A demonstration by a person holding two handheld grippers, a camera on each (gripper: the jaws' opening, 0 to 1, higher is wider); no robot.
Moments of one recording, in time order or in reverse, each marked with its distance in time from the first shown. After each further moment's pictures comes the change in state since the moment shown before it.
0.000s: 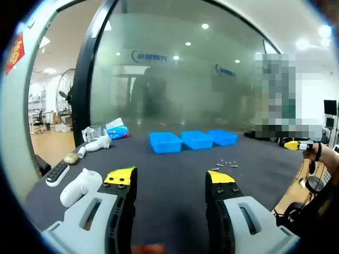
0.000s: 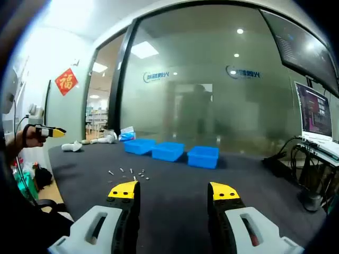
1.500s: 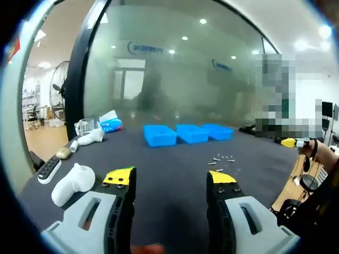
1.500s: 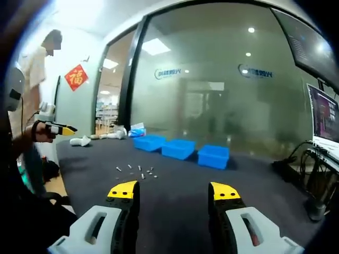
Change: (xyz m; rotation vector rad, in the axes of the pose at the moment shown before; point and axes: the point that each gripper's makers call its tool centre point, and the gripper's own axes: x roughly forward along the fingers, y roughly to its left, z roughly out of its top) left arm 0.016 -0.002 -0.016 -0.009 0.060 -0.069; right arm 0.011 0.012 -0.001 -0.046 0.025 0.105
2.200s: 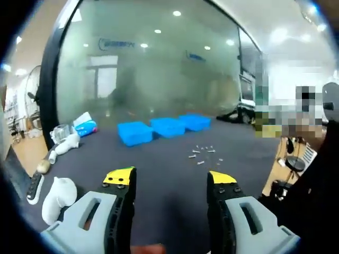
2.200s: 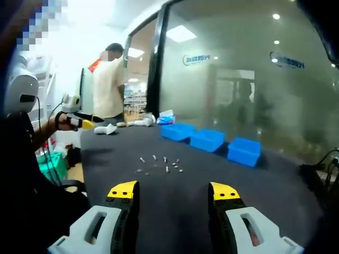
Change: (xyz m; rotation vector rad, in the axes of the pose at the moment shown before) left arm 0.010 -0.038 -0.005 0.104 0.074 -0.246; right arm 0.025 0.034 -0.005 -0.038 0.124 0.282
